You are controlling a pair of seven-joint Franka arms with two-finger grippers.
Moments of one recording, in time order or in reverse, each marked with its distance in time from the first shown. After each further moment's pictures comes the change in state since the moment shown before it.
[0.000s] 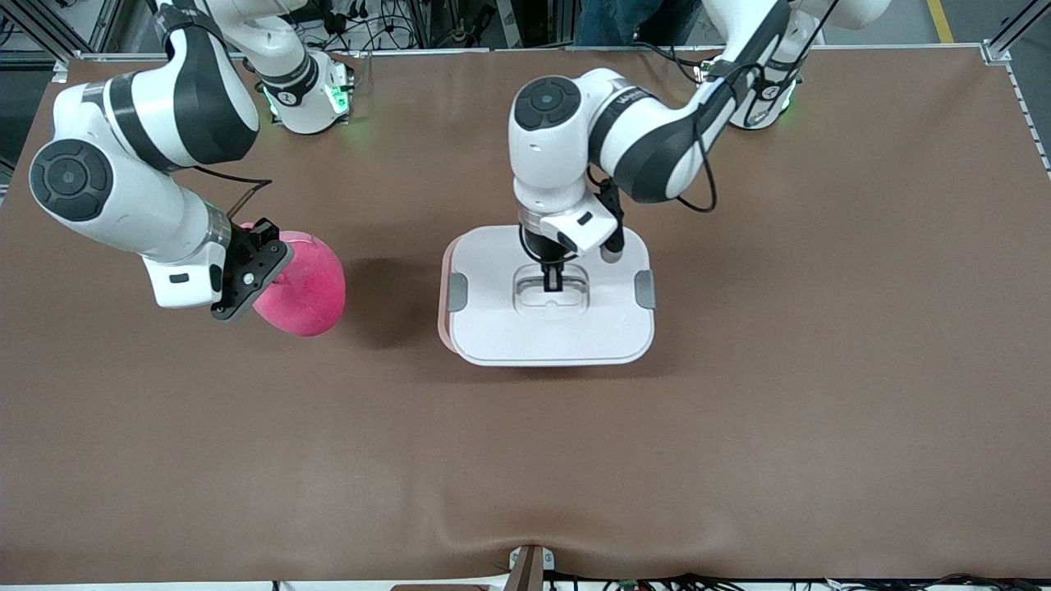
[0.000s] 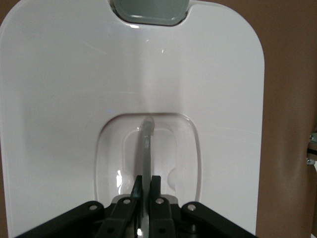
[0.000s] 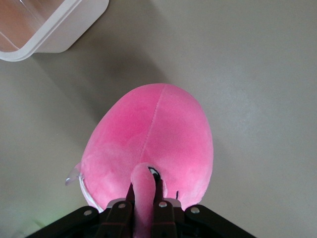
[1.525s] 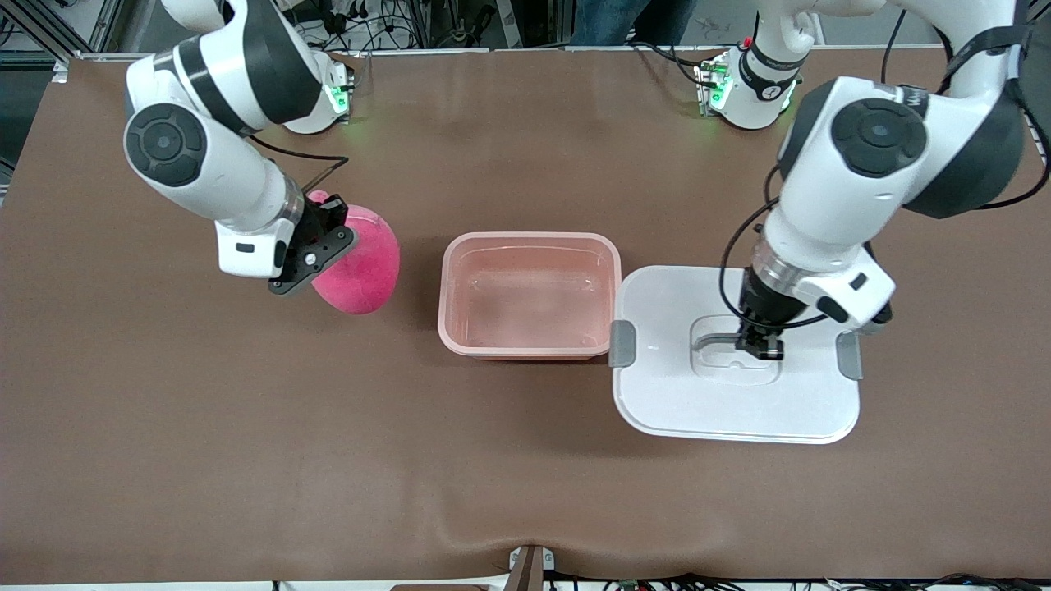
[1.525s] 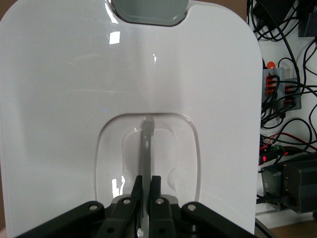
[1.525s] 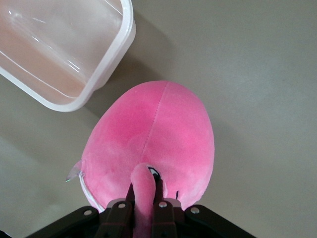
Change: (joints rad) left arm 0.406 -0.156 -0.005 0.003 -0.092 -0.083 0.535; right arm 0.157 -0.006 0.012 0.034 0.062 -0.056 0.415
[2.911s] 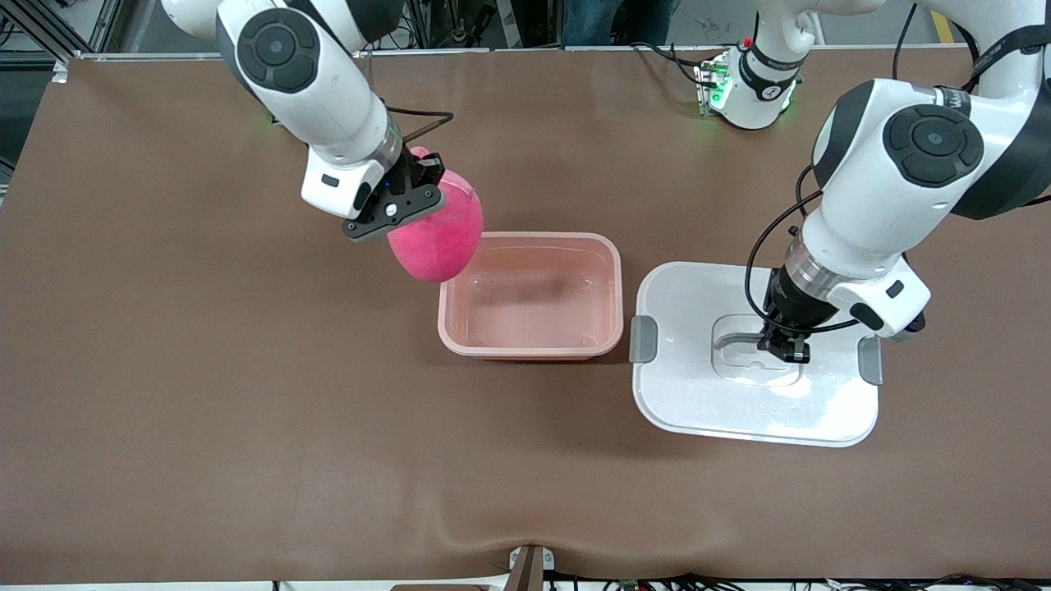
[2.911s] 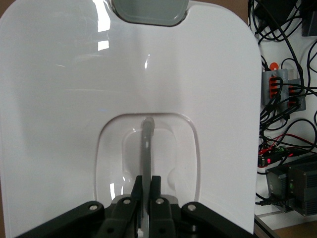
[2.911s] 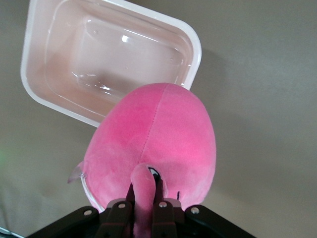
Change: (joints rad) left arm 0.036 -0.012 -0.004 -0.009 -0.028 -0.006 0.065; right arm 0.209 0.027 0.001 0.131 0.094 0.005 0.515
